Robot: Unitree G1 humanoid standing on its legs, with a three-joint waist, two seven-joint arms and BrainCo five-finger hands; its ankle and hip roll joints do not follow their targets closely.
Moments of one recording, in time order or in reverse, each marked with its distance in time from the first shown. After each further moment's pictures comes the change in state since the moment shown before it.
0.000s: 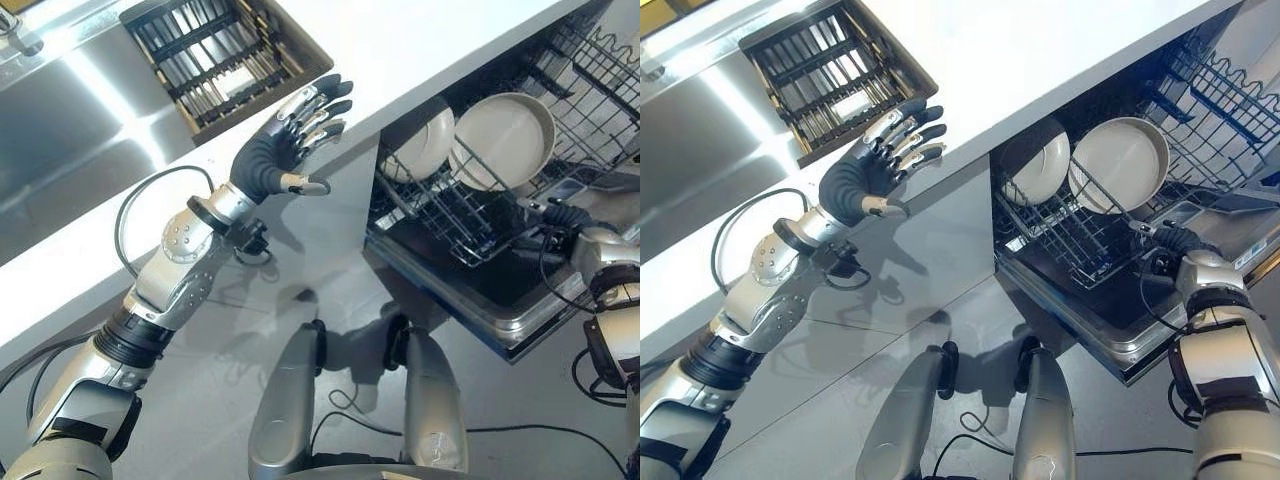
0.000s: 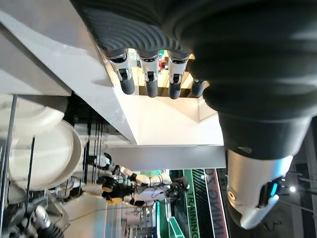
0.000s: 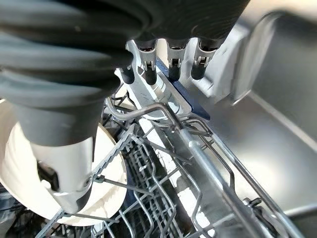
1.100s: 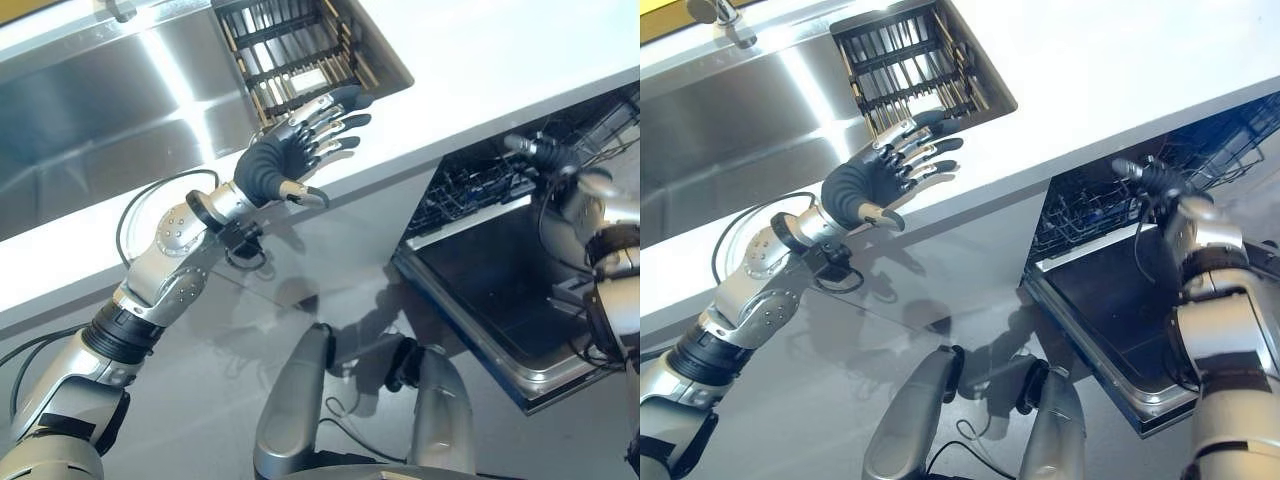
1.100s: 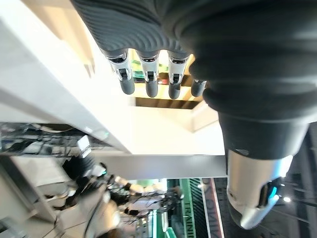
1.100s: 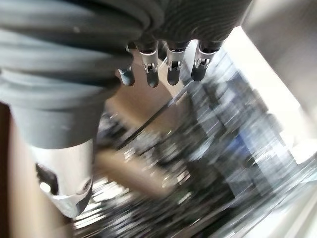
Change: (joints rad) left arm 0.000 0.048 -0.022 -0.004 -0.070 -0.010 -0.091; right arm 0.036 -0.009 -0.020 -0.122 0.010 -0.051 0.050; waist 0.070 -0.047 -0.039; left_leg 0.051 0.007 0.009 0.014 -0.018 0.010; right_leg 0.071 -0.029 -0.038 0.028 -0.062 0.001
